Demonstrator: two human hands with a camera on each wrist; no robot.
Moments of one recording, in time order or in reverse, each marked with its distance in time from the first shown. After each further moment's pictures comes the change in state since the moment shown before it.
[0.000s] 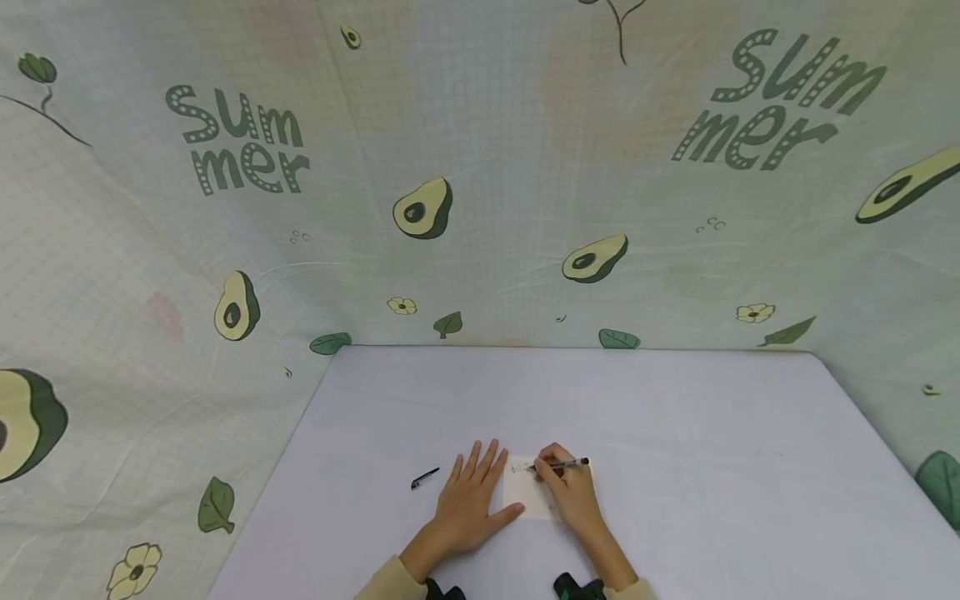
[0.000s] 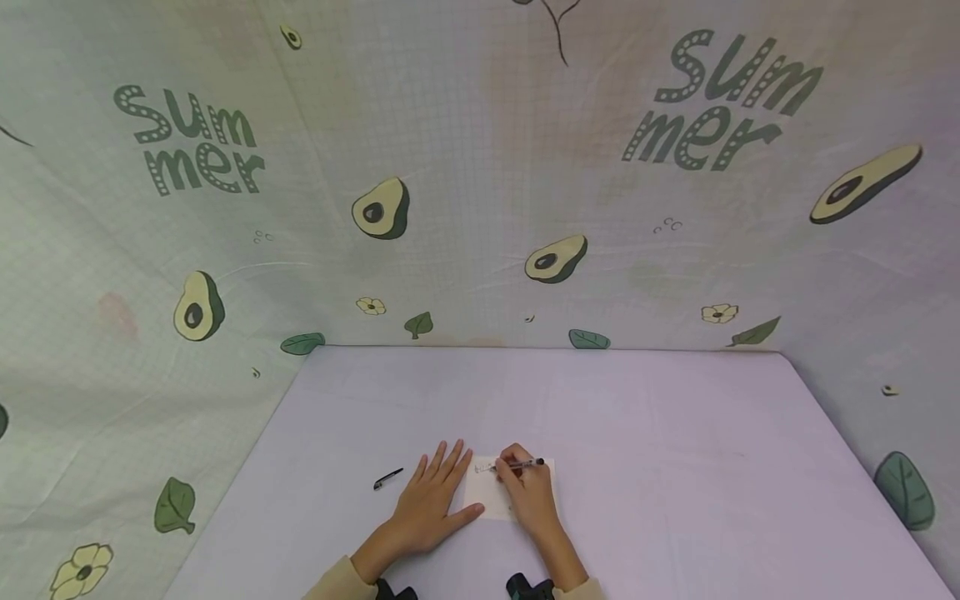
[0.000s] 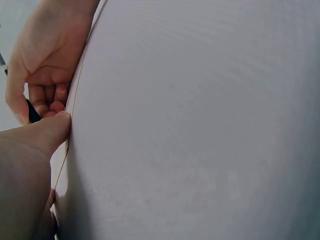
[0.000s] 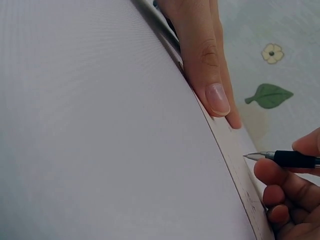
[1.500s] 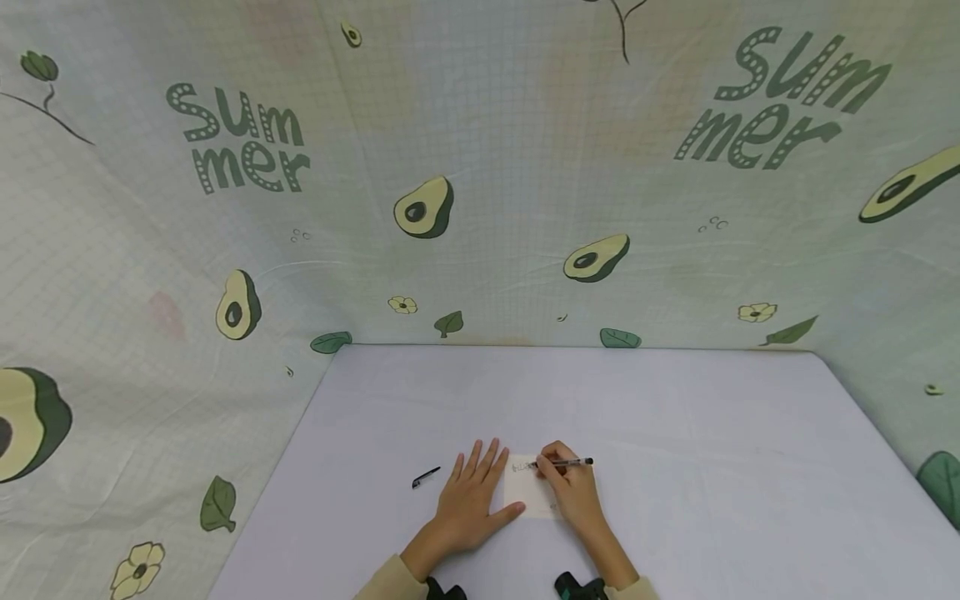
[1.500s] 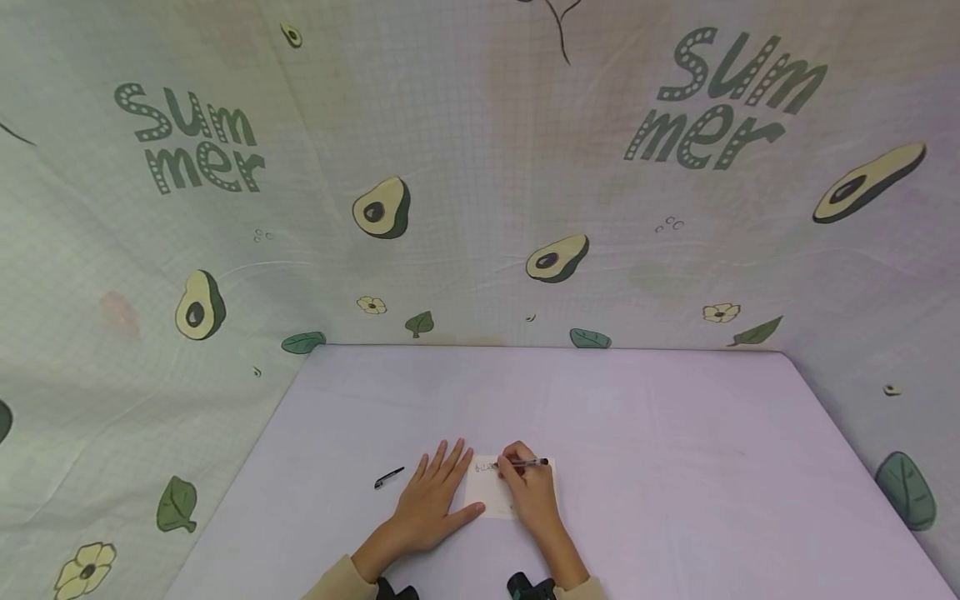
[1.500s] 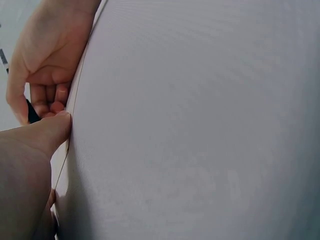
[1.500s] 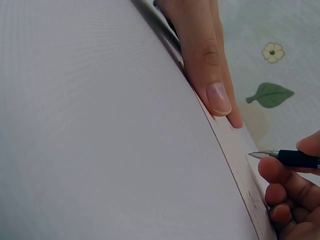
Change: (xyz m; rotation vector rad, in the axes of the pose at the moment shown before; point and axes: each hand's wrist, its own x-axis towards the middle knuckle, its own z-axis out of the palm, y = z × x) left_hand -0.001 0.001 -0.002 -0.009 -0.022 -0.007; right_hand 0.002 -0.002 0.000 0.018 0.017 0.015
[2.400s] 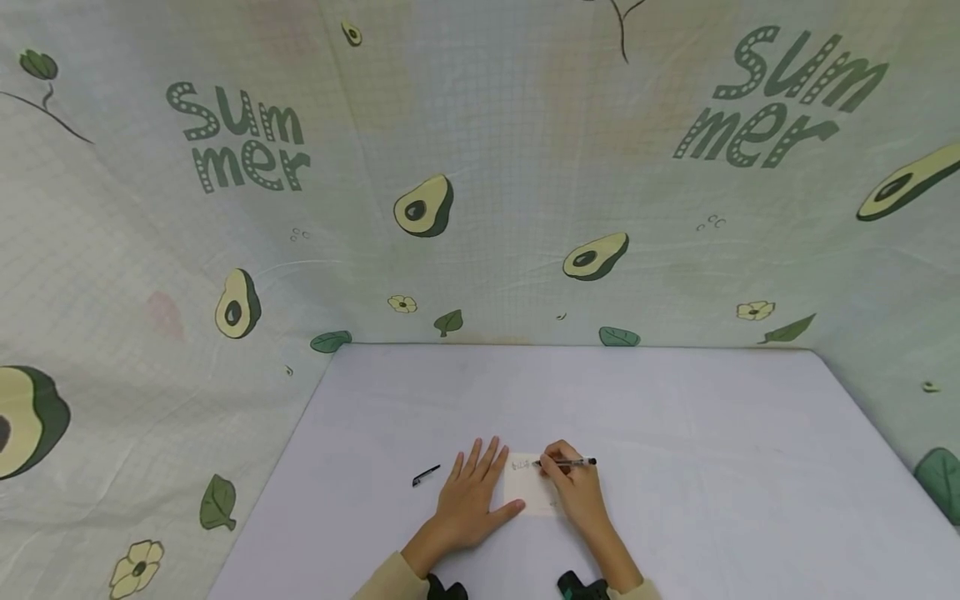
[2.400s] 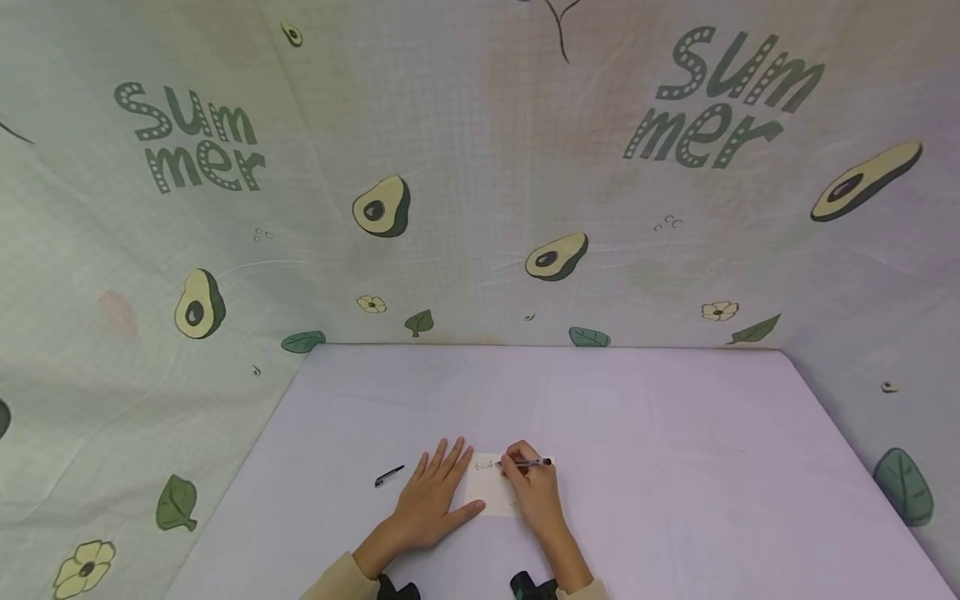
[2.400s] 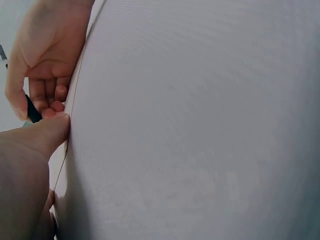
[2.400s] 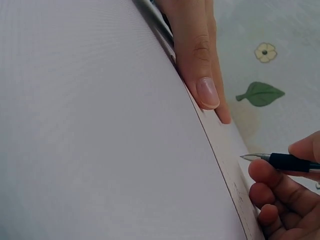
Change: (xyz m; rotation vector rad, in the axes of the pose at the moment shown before) left_hand 0.001 -0.001 0.000 0.015 -0.010 -0.014; right_hand -0.002 -0.002 -0.006 -0.023 0.007 0.068
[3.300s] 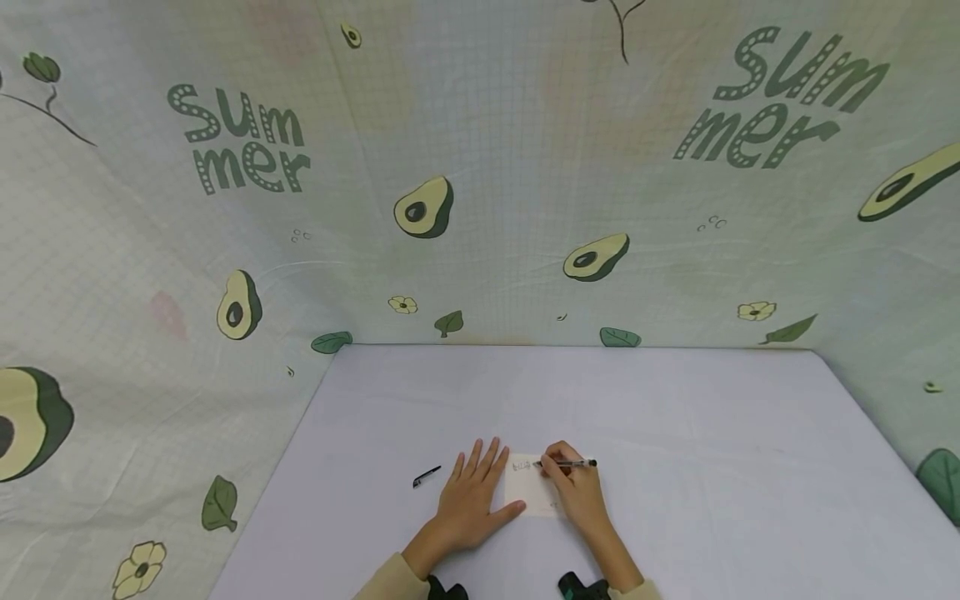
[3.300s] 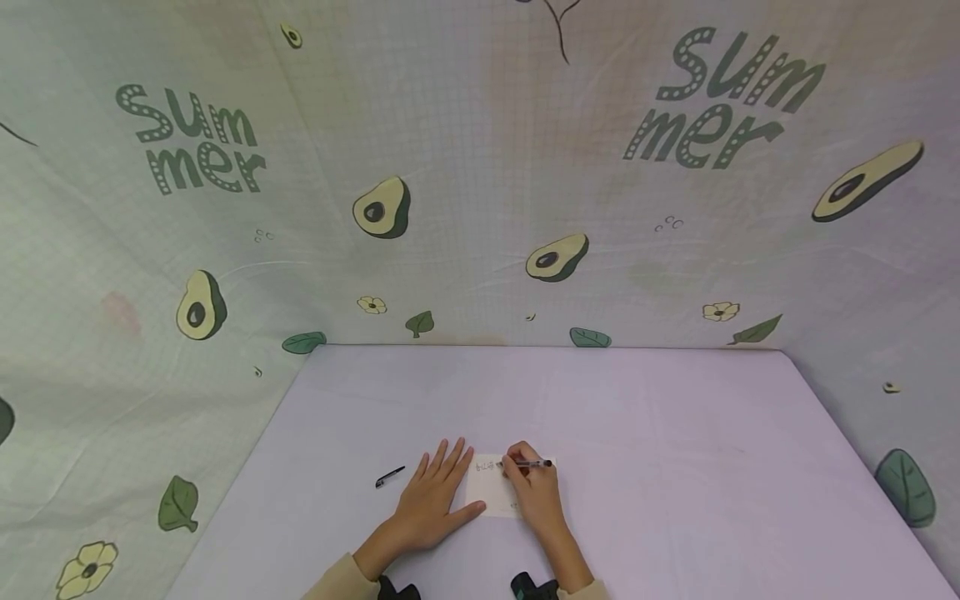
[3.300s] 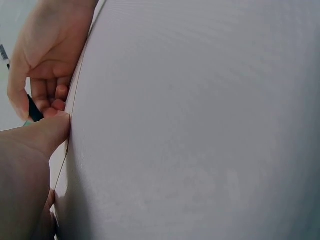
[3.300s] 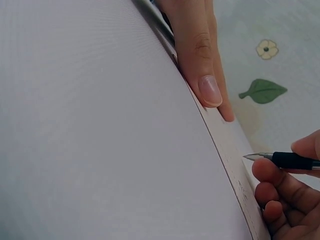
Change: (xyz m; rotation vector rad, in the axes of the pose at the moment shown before) left_hand 0.000 0.002 -0.003 0.002 -0.004 -0.004; right_hand 0.000 0.001 -0.001 -0.017 -0.006 -0.030
